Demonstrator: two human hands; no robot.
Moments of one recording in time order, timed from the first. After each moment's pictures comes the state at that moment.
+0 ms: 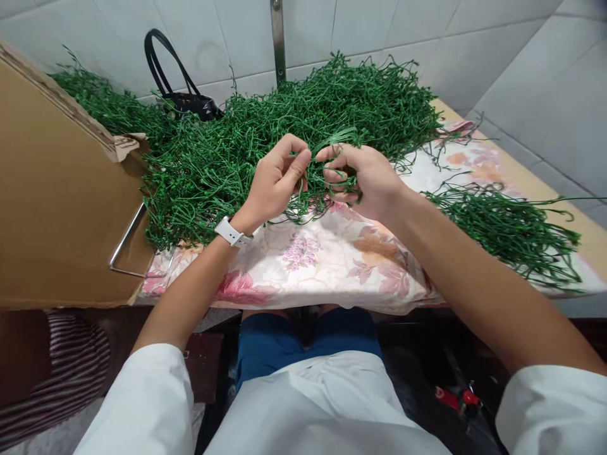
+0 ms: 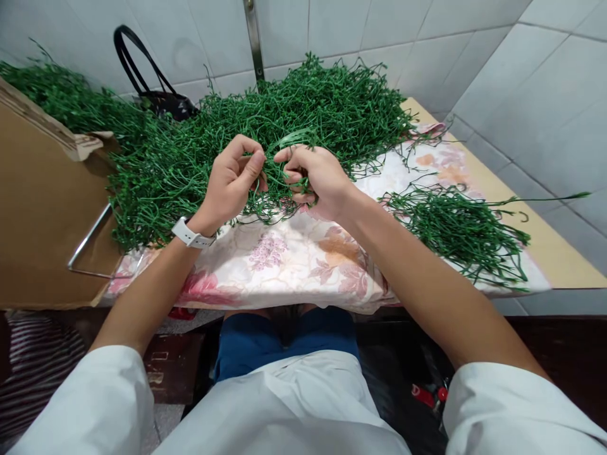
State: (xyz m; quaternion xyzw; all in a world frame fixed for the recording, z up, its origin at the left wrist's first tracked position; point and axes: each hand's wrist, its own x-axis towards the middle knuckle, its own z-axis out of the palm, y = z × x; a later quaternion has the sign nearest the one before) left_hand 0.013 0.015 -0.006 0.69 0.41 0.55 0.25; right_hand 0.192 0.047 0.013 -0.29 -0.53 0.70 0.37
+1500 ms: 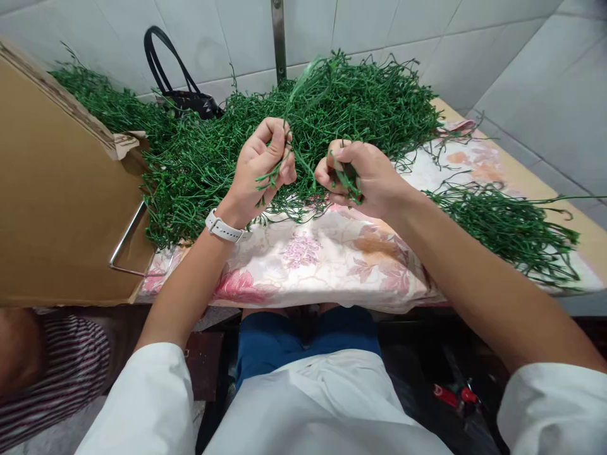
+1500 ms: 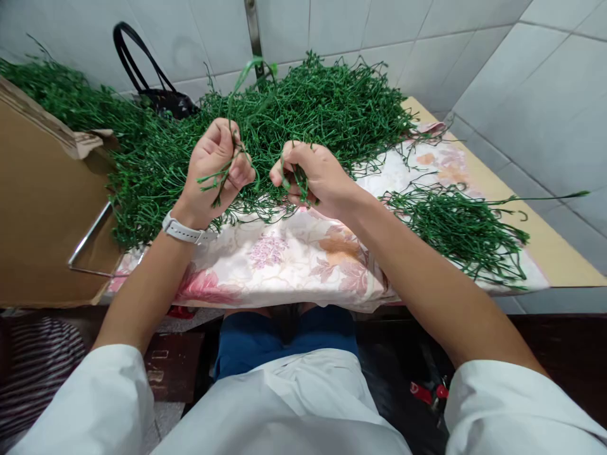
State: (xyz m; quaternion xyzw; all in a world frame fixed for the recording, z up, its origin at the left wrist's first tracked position) left_hand 0.010 0.003 0.025 0.50 0.33 0.63 0.50; right_hand 0.194 0.044 0.011 -0.21 -0.58 0.70 0.37
